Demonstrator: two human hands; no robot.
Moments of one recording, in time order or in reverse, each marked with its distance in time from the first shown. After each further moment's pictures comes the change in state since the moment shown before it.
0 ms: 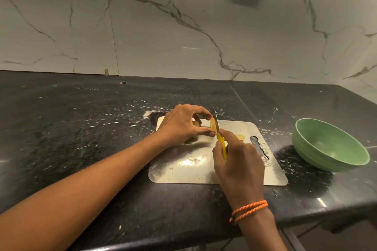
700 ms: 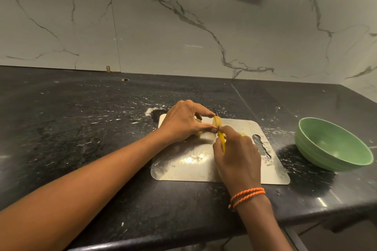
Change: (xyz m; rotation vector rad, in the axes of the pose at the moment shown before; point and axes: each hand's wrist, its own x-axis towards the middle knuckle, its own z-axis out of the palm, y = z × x) left_hand 0.000 0.002 -0.003 -0.014 0.046 -0.009; right_hand 0.014 -0.001 0.008 -0.083 -0.124 0.061
